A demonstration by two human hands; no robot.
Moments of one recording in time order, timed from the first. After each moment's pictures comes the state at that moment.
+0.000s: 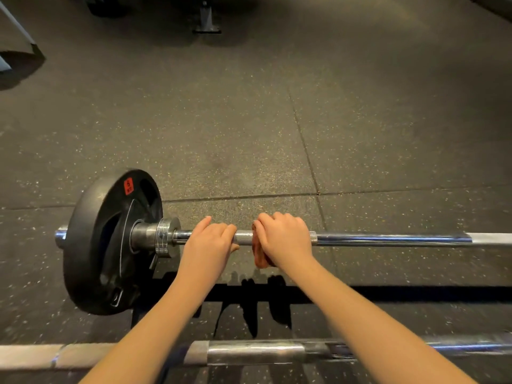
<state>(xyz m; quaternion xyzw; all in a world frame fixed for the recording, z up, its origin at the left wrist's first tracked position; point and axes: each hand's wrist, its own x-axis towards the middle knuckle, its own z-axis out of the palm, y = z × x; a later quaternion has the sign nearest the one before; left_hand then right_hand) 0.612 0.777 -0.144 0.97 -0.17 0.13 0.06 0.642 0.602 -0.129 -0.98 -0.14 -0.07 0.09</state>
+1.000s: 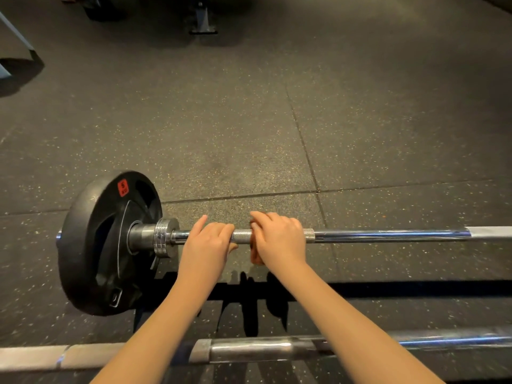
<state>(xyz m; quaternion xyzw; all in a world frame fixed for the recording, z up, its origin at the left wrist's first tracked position) 0.610 0.780 -0.150 0.97 -0.17 0.16 0.06 0.629 0.617 -0.131 -0.97 -0.07 -0.09 0.20</state>
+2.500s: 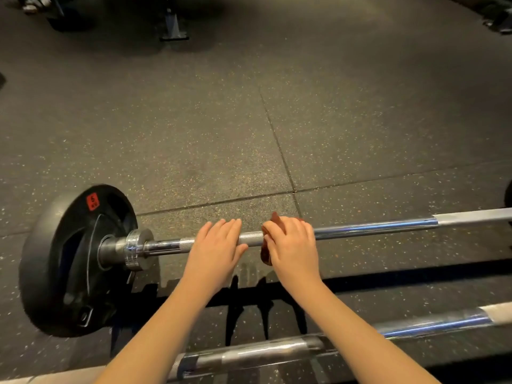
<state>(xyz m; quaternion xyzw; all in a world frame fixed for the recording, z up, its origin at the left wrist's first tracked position) 0.622 0.729 -0.135 0.97 -0.22 0.08 0.04 0.608 0.549 -0.149 -0.97 -0.07 -0.16 0.18</state>
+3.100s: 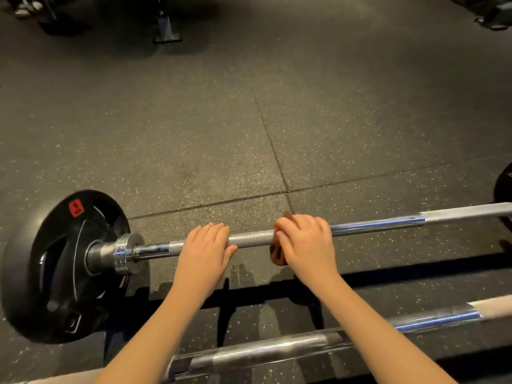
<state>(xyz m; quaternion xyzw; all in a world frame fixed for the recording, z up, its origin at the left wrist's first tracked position) 0.619 0.725 -0.139 0.98 -0.19 0.07 0.04 0.608 0.501 -0.144 -0.98 -0.05 -0.13 0.13</state>
